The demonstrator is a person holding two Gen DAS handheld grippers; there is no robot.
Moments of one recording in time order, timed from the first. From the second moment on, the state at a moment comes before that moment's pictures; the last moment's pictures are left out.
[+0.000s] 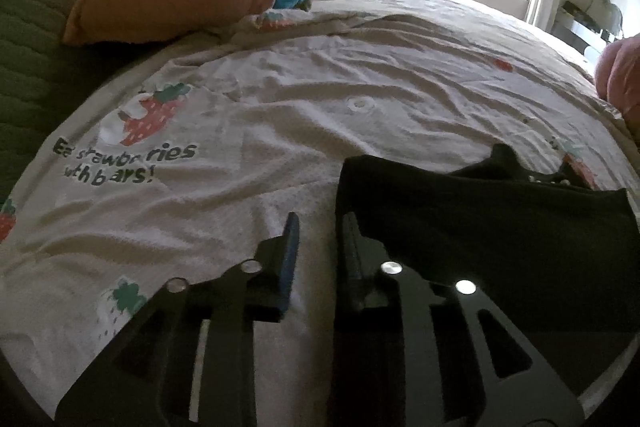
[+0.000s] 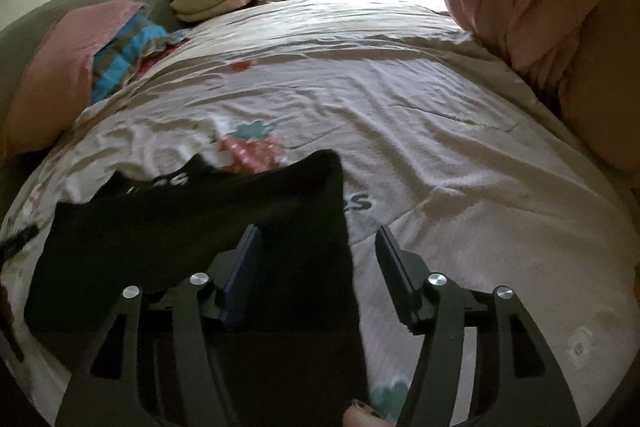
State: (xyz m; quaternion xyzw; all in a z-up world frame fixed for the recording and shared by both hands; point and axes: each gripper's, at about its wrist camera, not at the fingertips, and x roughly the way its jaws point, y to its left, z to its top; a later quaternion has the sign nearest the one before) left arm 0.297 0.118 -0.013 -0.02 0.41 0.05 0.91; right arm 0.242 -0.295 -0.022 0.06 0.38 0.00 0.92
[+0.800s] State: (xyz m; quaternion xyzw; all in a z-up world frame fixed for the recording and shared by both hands) left arm 0.240 0.087 -0.008 -0.02 0.43 0.00 0.90; right arm 0.183 -0.250 -0.043 0.00 0.45 0.06 0.89
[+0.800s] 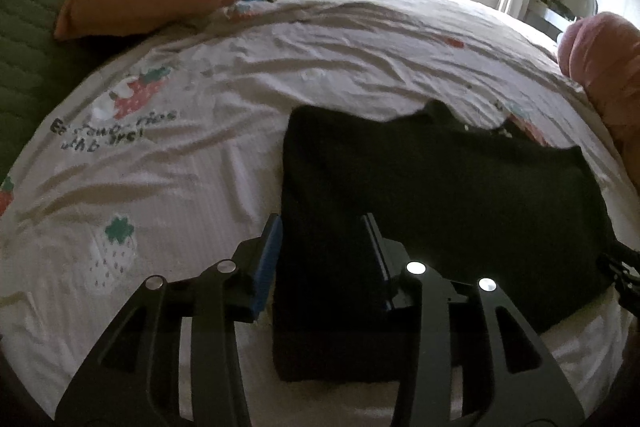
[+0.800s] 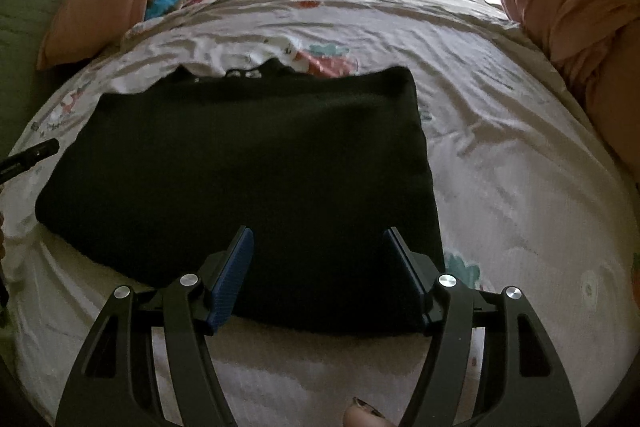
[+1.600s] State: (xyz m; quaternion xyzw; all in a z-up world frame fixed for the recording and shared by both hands) left arm 0.208 0.079 -0.043 -0.04 0.48 0.00 0.88; right arm 0.157 -0.252 -0.058 -0.02 0.47 0.06 0.88
